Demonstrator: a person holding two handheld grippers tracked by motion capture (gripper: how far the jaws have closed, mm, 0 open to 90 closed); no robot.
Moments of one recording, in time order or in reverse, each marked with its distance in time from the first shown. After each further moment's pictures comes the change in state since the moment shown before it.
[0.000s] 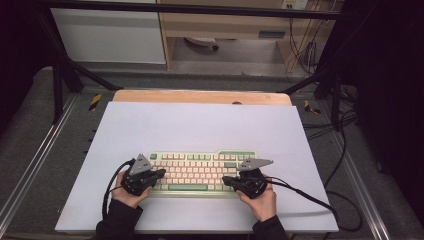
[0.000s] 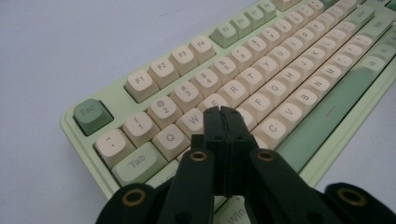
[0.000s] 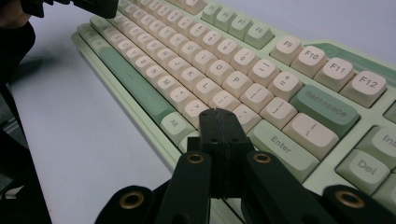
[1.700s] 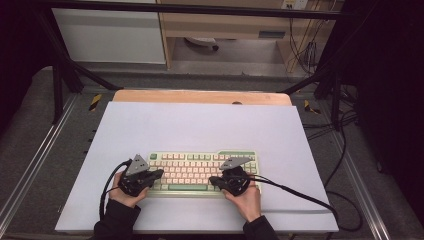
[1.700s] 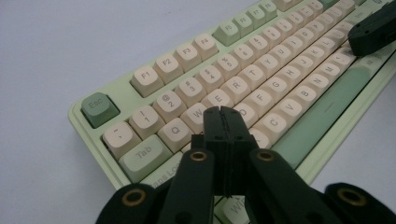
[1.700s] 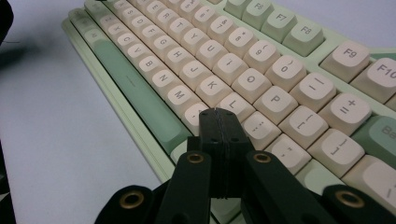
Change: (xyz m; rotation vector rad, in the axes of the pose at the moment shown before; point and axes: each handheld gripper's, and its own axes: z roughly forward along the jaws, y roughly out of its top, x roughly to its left) left arm 0.003 -0.002 -0.004 -0.005 -0.002 -0.009; right arm 0.011 0.010 0.042 0.053 0.016 -0.039
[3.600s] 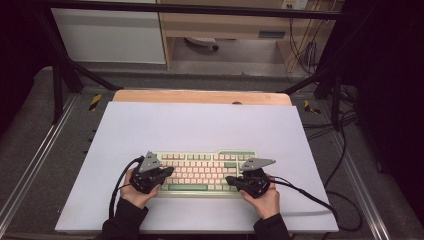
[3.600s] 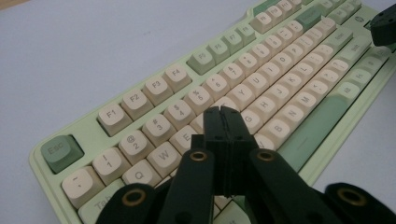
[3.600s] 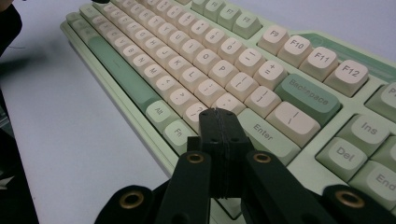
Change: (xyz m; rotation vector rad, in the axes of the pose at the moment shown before) left arm -0.020 0.025 0.015 0.000 -0.008 0.017; right arm -0.020 -0.019 -0.044 -0.040 -0.027 0.025
